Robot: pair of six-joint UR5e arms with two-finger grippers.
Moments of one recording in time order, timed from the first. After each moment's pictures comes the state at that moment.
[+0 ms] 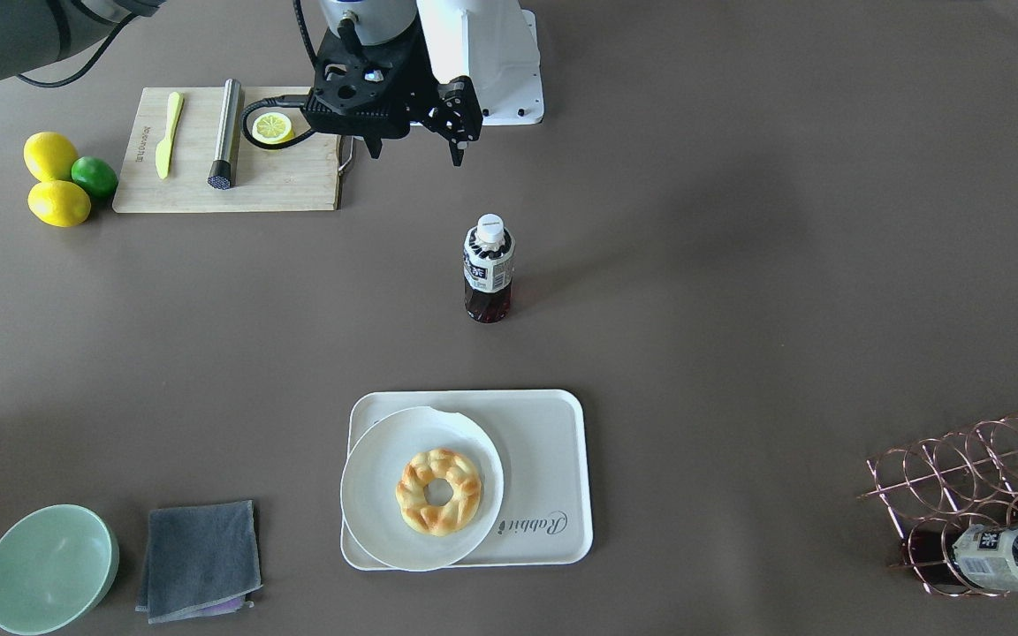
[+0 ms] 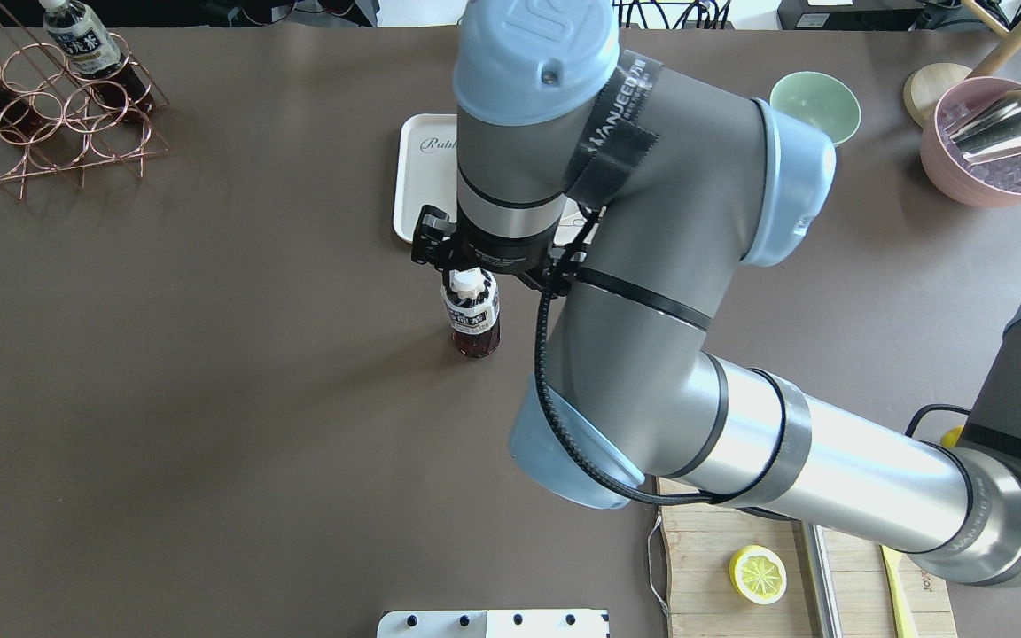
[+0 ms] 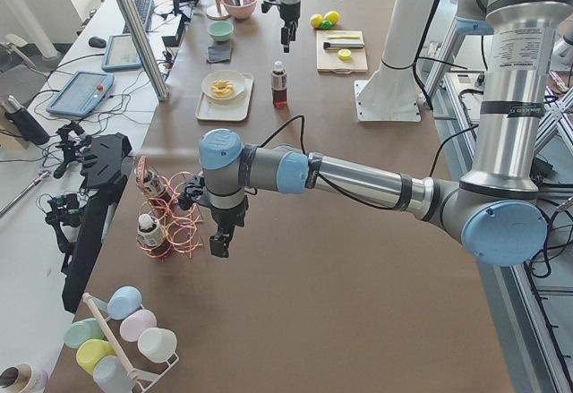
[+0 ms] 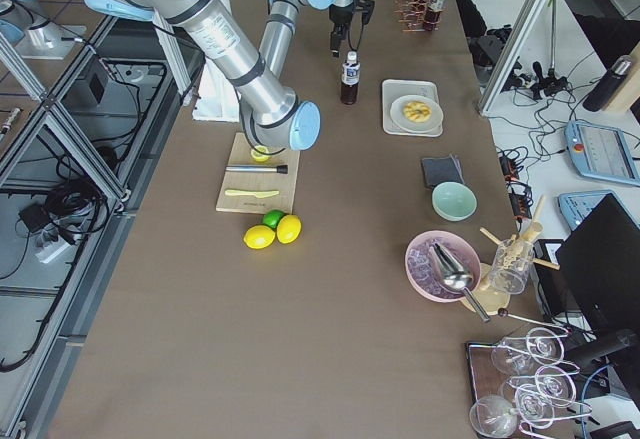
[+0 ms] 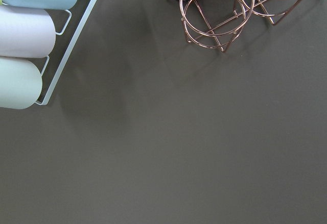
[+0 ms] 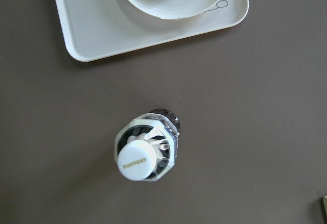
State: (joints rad) left arm -1.54 -1.63 -1.73 -1.47 -2.23 0.18; right arm 0.58 -0.62 1.82 -2.01 1.98 1.40
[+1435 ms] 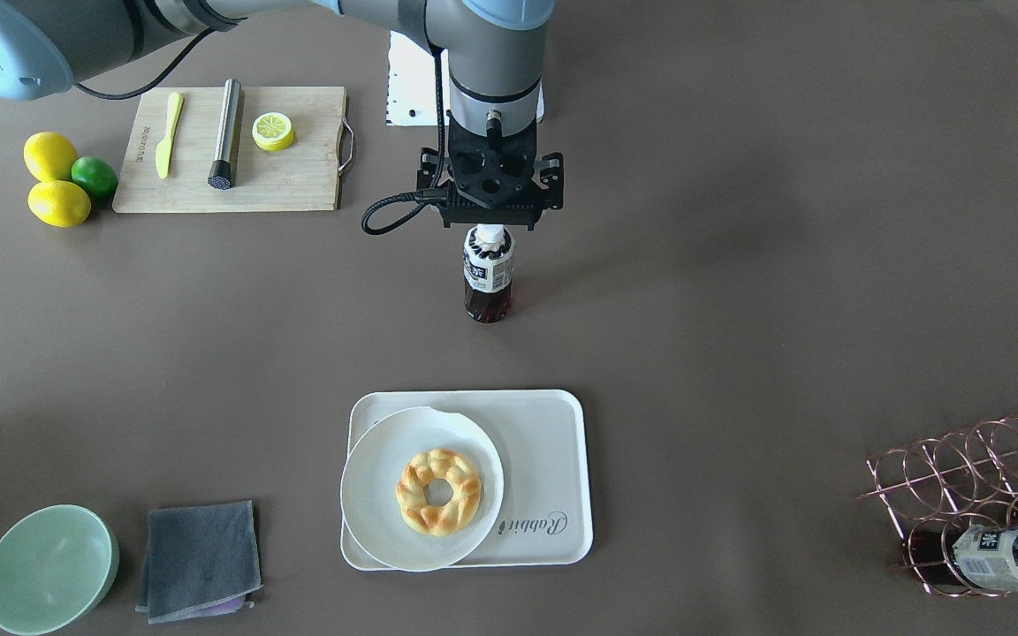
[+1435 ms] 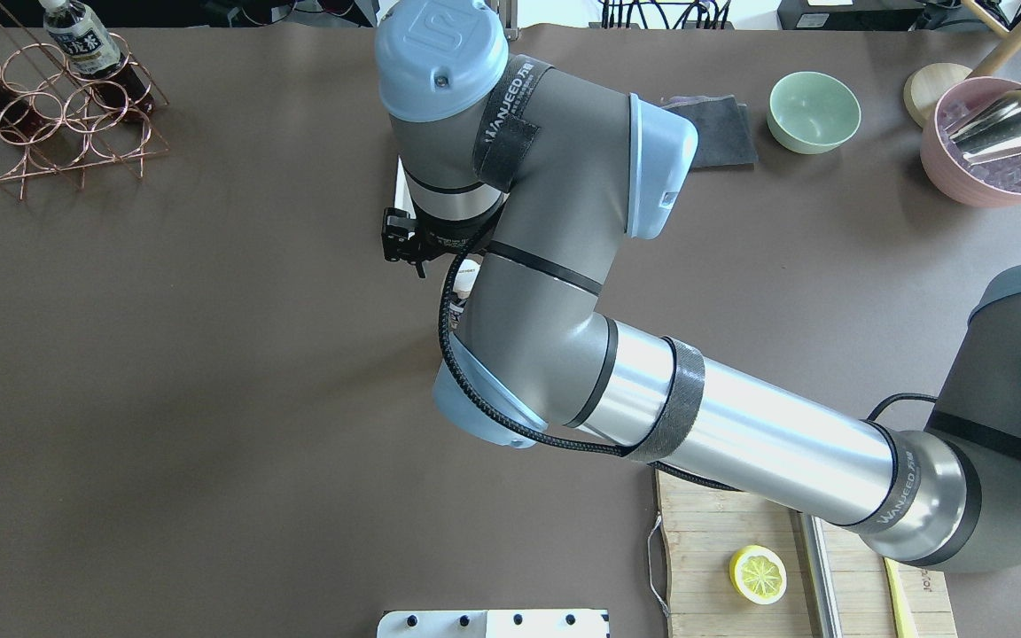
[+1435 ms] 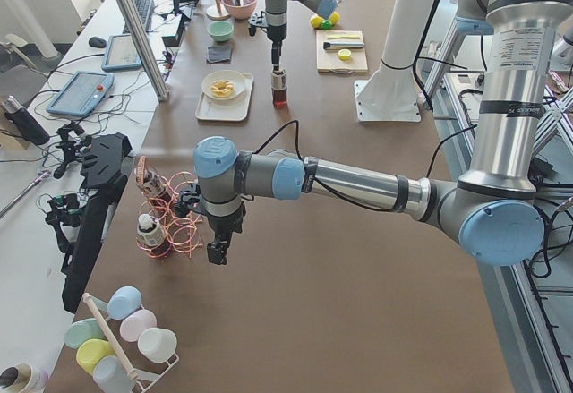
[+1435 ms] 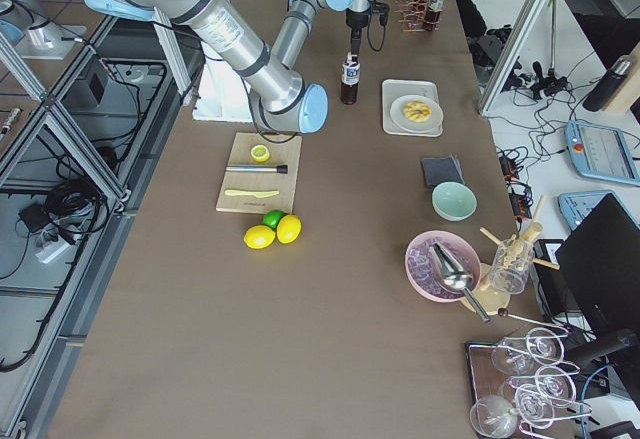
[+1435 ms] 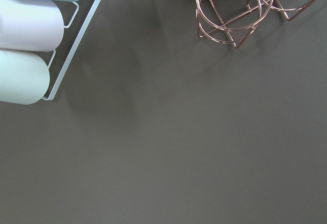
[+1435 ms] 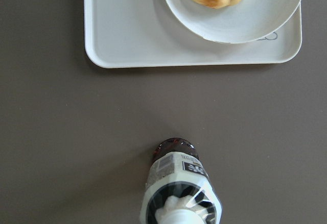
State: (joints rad) left arm -1.55 -1.65 -1.68 -1.47 -2.23 0.19; right arm 0.58 -0.54 1.57 -1.90 1.95 1.18
